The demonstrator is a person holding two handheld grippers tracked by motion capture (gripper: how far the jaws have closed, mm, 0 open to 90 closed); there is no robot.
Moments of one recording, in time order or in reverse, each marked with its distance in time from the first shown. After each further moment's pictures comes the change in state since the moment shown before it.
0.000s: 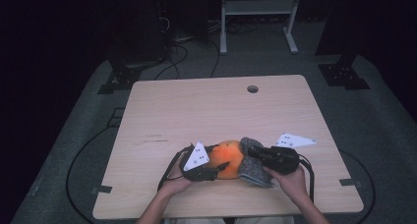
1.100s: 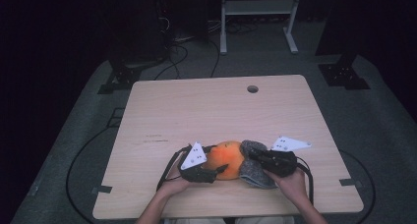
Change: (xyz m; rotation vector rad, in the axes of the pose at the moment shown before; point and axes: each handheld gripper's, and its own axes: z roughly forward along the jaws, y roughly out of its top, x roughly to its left) left arm 0.002 -0.003 0.001 -0.008 -0.015 -0.042; right arm 0.008 -0.001 -0.001 0.011 -0.039 -0.067
